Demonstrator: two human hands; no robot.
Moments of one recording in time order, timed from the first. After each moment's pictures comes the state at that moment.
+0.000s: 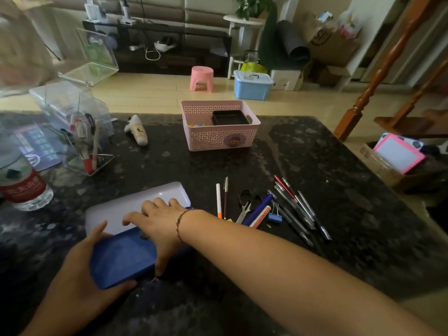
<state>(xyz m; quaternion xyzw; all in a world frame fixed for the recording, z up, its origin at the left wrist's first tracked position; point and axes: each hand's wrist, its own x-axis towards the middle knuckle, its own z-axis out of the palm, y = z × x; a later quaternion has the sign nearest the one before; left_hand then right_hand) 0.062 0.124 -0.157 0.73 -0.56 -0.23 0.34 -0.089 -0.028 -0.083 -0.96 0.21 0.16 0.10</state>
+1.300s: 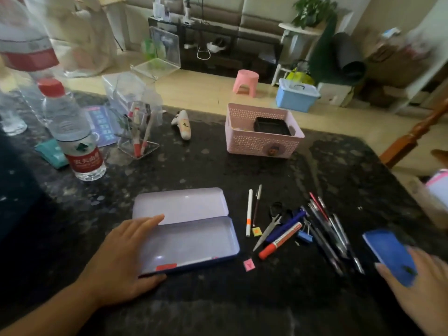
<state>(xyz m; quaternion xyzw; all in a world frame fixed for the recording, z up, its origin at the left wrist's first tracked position) 0.051 0.134 -0.142 0.69 -0.67 -0.09 0.25 -0.557 -0.158 -0.264 -0.28 0.85 -0.39 -0.20</state>
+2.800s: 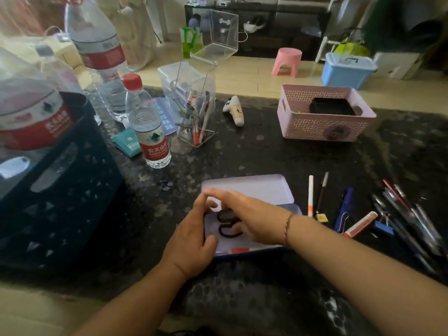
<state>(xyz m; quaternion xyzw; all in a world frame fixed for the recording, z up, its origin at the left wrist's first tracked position) 0.052 0.138 -0.138 0.71 -0.56 -0.22 0.37 -0.077 0.006 -0.096 -0.91 0.15 0.01 0.38</state>
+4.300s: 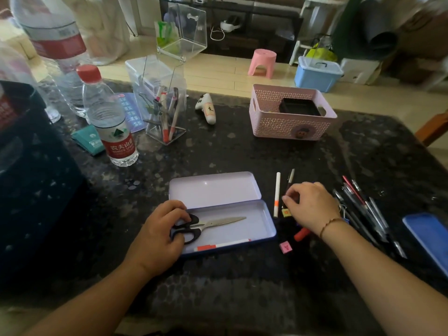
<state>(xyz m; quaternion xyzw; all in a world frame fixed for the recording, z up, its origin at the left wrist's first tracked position) 0.055 0.132 -0.149 0.70 -0.60 -0.17 0.36 -0.206 -0.059 -0.104 -0.81 0.58 -0.04 0.09</state>
